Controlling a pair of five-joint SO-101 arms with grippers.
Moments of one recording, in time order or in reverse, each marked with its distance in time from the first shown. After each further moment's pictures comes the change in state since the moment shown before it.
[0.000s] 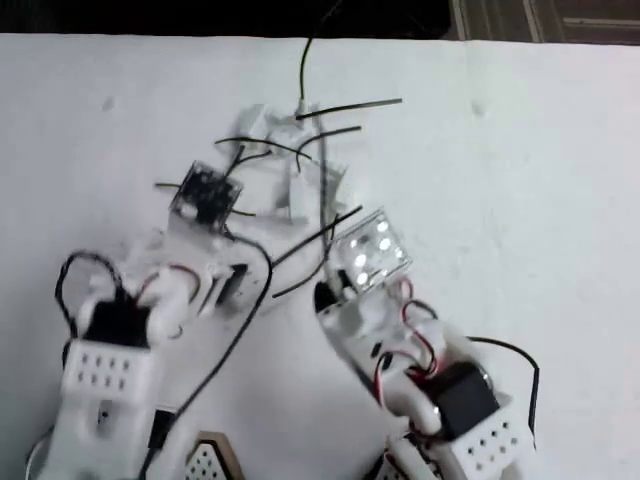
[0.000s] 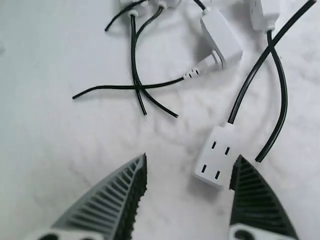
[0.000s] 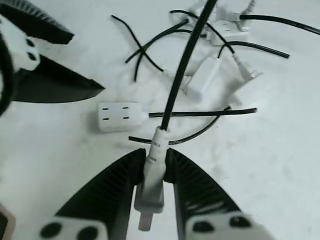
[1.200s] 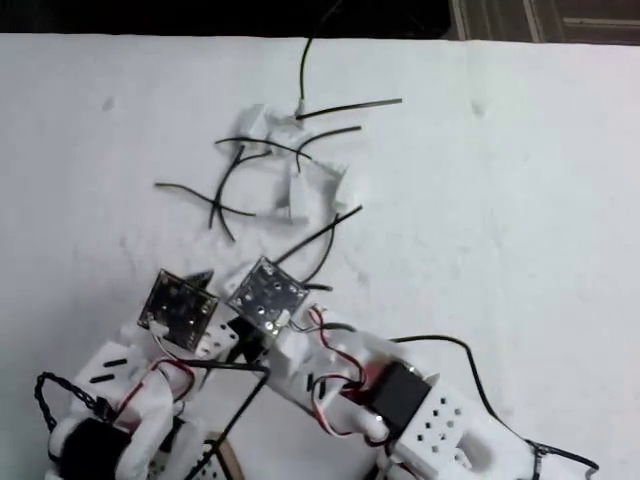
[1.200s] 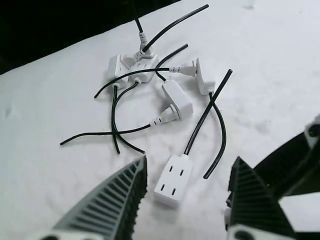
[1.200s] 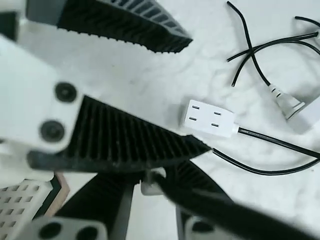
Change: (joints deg) left arm 11.9 -47.2 12.0 14.9 8.6; right arm -20.6 13.2 4.0 -13.5 -0.1
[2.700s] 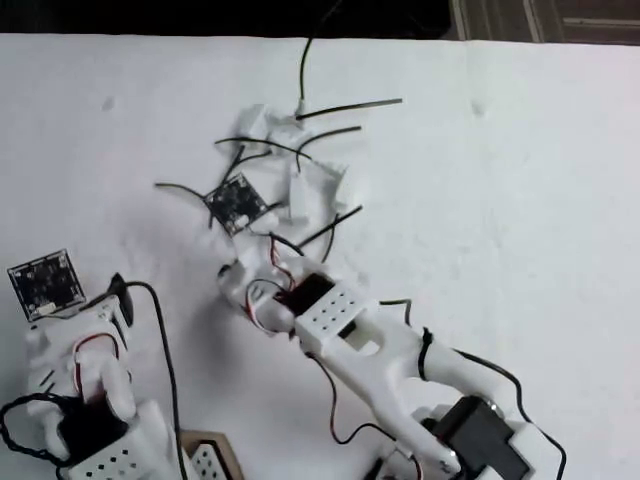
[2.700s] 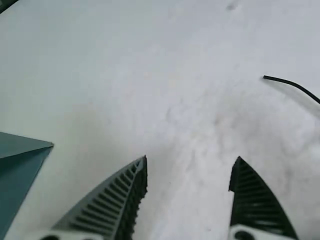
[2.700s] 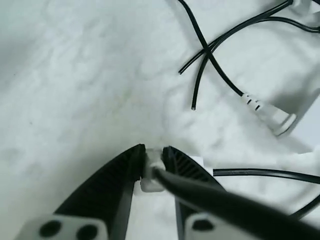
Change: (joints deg) left arm -51.9 0.6 17.5 -13.5 2.7; right arm 10.0 49.2 -16.6 -27.6 -7.1
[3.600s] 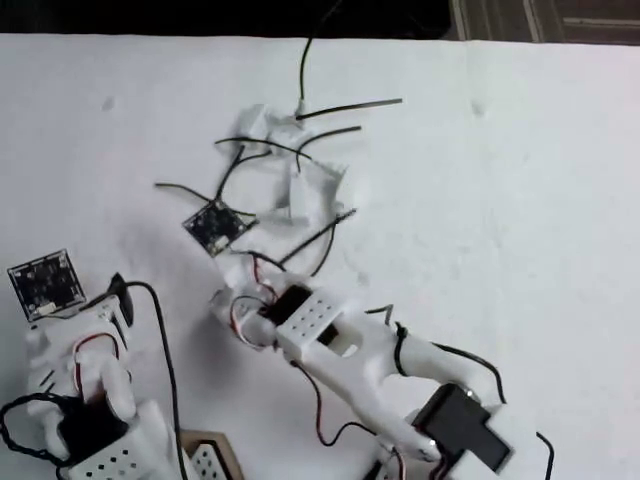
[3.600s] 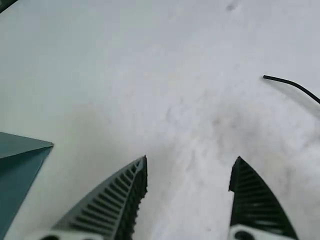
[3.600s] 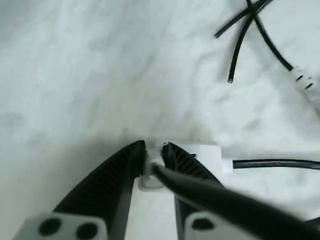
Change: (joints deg) left arm 0.0 0.0 0.0 0.1 0.0; right arm -4.3 6.2 0.0 -0.3 -0.1
